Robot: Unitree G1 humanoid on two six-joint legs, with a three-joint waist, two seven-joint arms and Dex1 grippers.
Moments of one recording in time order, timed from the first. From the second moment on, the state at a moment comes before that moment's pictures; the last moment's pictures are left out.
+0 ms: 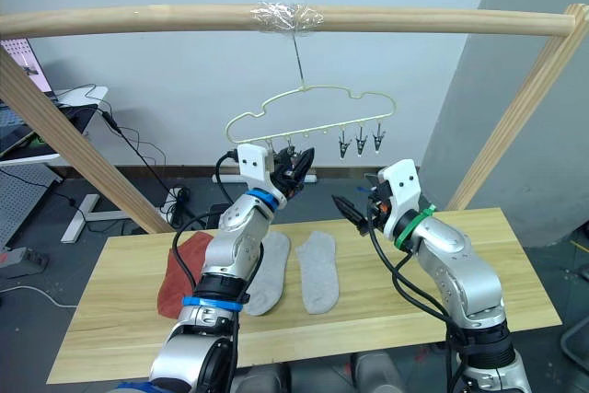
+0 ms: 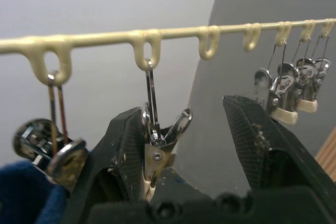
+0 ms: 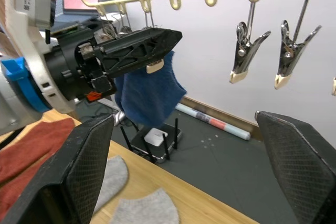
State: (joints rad) left arm -0.58 0.00 0.08 0.40 -0.27 0.04 -0.36; right arm -0.29 -0.30 0.05 -0.40 0.38 0.66 0.44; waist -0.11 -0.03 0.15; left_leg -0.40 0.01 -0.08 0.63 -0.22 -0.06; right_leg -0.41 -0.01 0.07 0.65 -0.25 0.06
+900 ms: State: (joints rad) left arm -0.60 0.00 0.08 0.45 -0.24 -0.03 -0.34; right arm -0.31 -0.30 0.05 -0.45 0.45 0.66 0.45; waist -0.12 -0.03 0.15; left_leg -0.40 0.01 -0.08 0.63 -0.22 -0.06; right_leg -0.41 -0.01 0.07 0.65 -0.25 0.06
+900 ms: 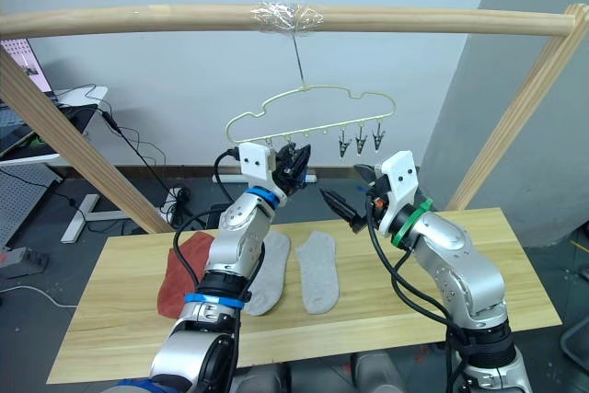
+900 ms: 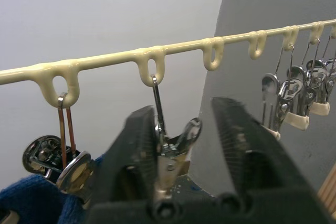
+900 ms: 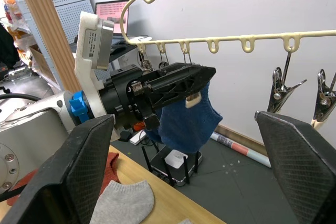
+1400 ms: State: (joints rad) left arm -0.59 0.04 0.09 0.39 -0.28 0.07 -0.36; right arm -0.29 -0.33 0.19 -0.31 0.29 0.64 0.42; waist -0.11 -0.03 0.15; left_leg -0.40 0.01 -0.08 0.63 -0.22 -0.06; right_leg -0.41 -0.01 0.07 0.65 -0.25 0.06
